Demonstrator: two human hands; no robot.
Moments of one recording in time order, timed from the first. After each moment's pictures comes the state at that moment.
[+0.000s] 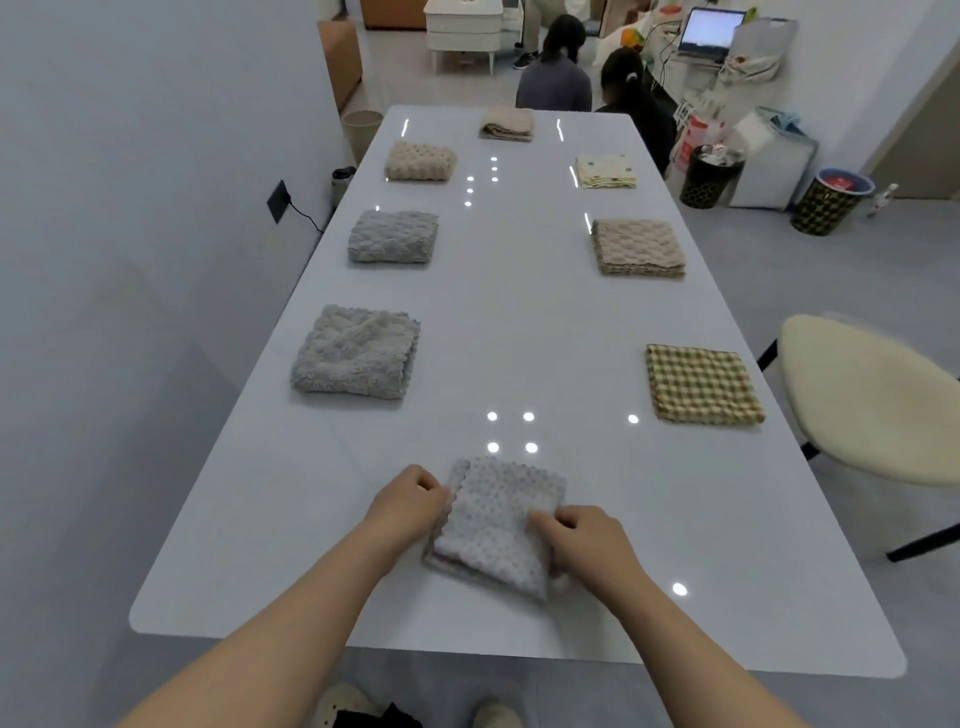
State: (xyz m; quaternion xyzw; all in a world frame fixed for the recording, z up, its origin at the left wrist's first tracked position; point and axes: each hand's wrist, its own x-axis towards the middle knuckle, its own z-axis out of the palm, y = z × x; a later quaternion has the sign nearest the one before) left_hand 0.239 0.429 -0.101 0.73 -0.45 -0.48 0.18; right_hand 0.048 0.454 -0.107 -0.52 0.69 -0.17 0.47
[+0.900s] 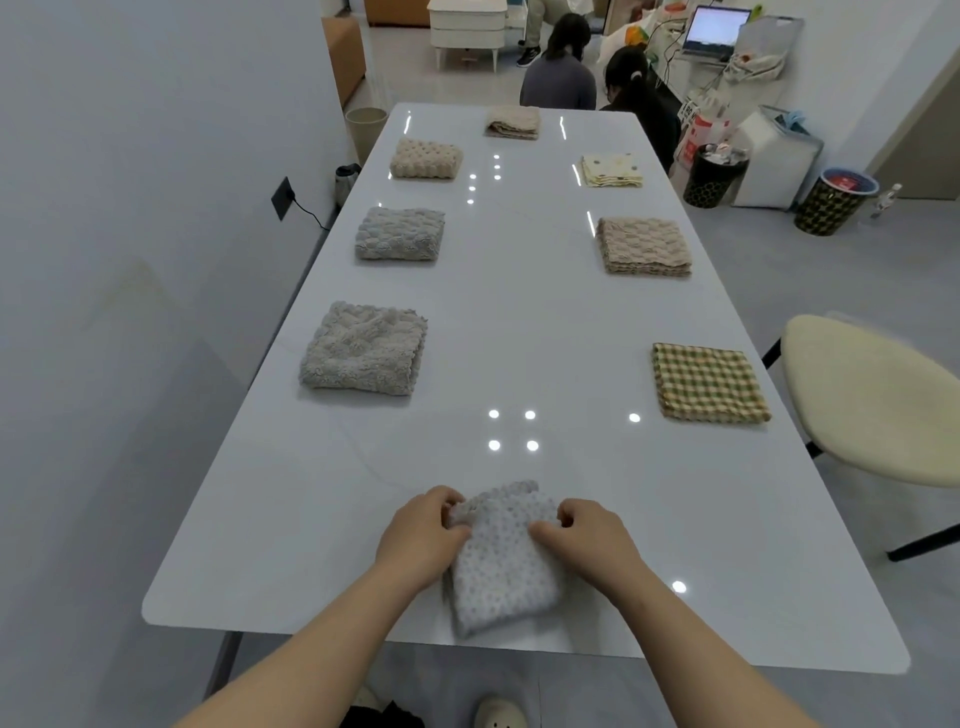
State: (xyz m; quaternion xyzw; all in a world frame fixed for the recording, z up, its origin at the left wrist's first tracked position) left_hand 0.234 0.453 -0.109 0.71 -0.55 -0.41 0.14; right_hand 0.055 0.451 -0.110 -0.56 0.70 -0.12 0.42
